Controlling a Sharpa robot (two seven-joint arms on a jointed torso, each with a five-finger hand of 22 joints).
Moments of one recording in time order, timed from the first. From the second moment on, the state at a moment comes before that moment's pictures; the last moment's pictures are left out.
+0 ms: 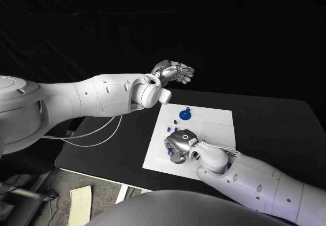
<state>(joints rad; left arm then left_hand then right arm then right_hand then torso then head) 1.24 -0.71 -0.11 1.25 -0.04 -0.30 0.34 1.06 -0.09 0.56 -0.26 0.10 0.82 0.17 0.37 0.47 1.17 0.13 0.06 0.21 0.92 0.11 0.55 0.41 0.05 0.56 0.01 0.96 0.79 0.94 -0.28 -0.17 1.28 -1.94 -0.25 -0.17 1.09 -0.13 0.90 -0.27 0.05 1.00 0.11 0.40 0.46 1.23 0.05 0.27 0.17 1.31 -0.06 1.18 0.69 0.15 1.33 -0.07 0.87 1.31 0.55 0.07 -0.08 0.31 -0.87</state>
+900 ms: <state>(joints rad) 1.24 -0.71 -0.11 1.25 -0.03 -0.30 0.34 1.06 -0.09 0.56 -0.26 0.10 0.82 0.17 0.37 0.47 1.17 0.13 0.06 0.20 0.92 0.11 0.55 0.42 0.05 0.56 0.01 0.96 0.80 0.94 -0.28 -0.18 1.27 -1.89 -0.27 -0.17 1.03 -0.22 0.67 -0.28 0.14 0.88 0.17 0.32 0.43 1.13 0.09 0.17 0.14 1.29 -0.02 1.18 0.67 0.15 1.32 -0.06 0.86 1.31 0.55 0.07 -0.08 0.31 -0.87</state>
